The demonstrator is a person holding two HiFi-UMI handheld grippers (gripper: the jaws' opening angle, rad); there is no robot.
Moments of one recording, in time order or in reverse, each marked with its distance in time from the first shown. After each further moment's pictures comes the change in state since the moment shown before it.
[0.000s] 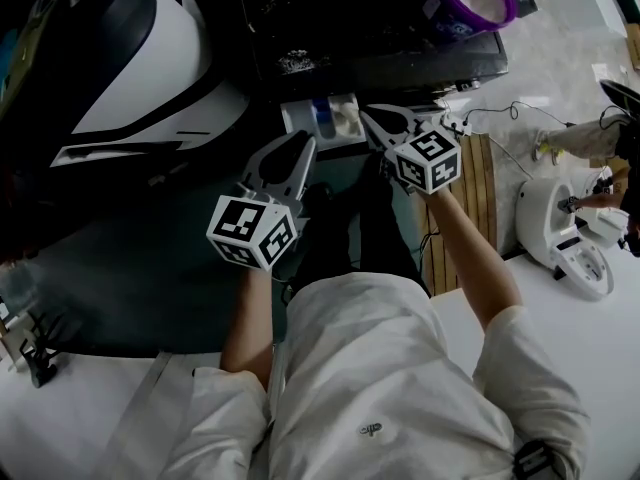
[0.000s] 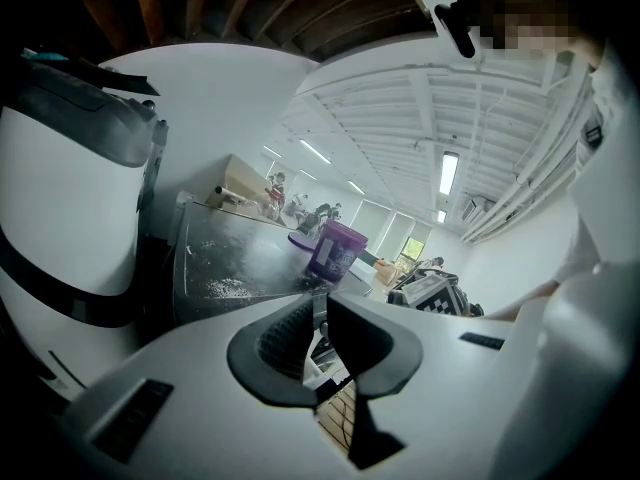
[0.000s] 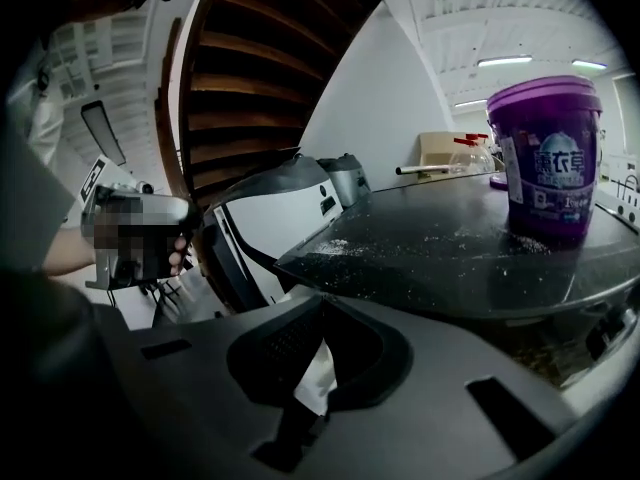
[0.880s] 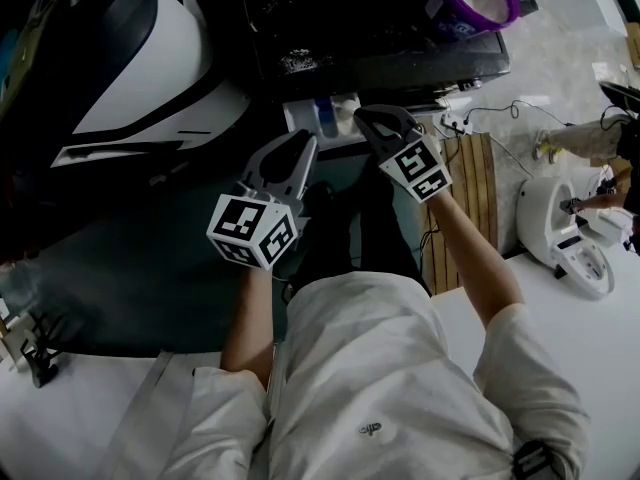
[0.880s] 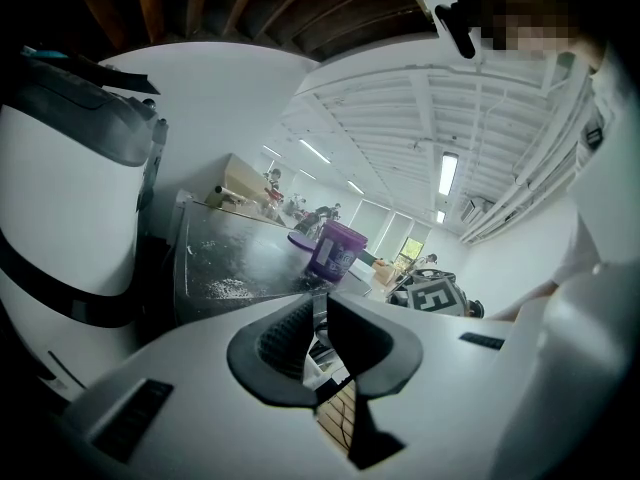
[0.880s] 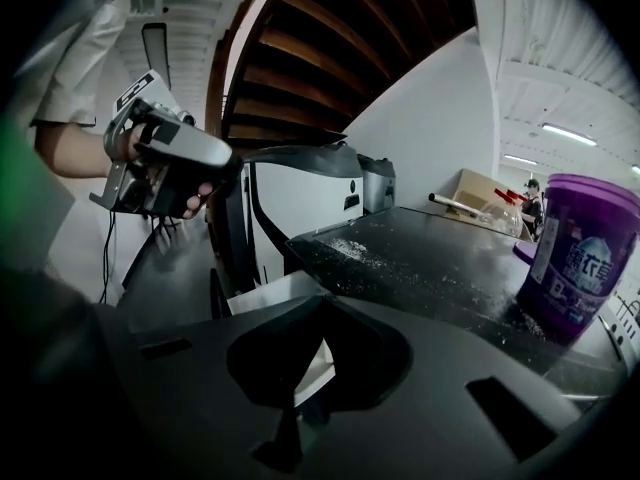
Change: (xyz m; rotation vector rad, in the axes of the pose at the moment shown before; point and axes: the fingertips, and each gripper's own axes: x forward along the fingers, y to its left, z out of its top) left arm -0.001 0.003 0.001 -0.002 0.004 -0.007; right arm 0.008 0.022 0.005 -0.388 0.053 -0.029
